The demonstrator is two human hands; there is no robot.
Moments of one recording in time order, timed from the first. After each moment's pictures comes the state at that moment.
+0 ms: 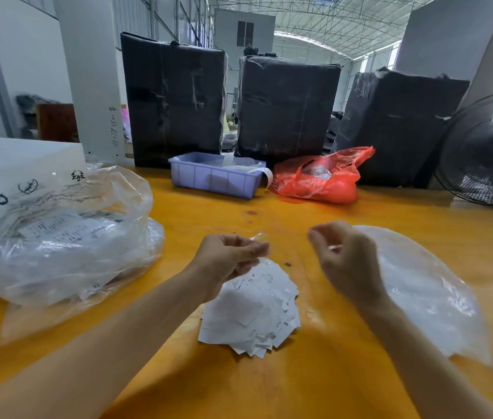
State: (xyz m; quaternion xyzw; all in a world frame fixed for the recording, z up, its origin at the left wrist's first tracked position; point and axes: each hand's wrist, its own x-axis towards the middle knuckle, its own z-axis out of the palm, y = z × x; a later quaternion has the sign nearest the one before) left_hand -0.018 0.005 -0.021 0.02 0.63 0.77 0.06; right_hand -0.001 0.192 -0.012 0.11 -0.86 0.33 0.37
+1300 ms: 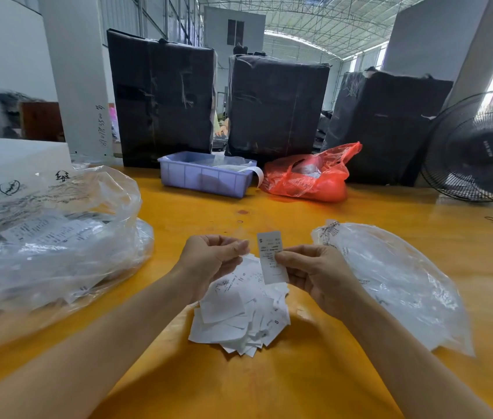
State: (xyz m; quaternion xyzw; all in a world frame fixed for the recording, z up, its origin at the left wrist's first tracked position) left_hand -0.026 0.001 -0.031 -0.01 0.62 0.78 0.03; right_hand -0.003 0.181 -0.022 0.01 -0.63 0.78 -0.03
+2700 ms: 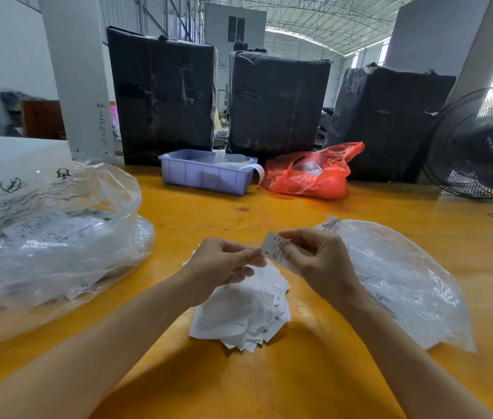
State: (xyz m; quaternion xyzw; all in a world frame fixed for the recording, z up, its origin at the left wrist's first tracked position) left_hand -0.016 0.007 -0.030 0.07 0.70 0.70 0.09; right_hand -0.006 0.185 -0.028 0.15 -0.83 0.48 0.24
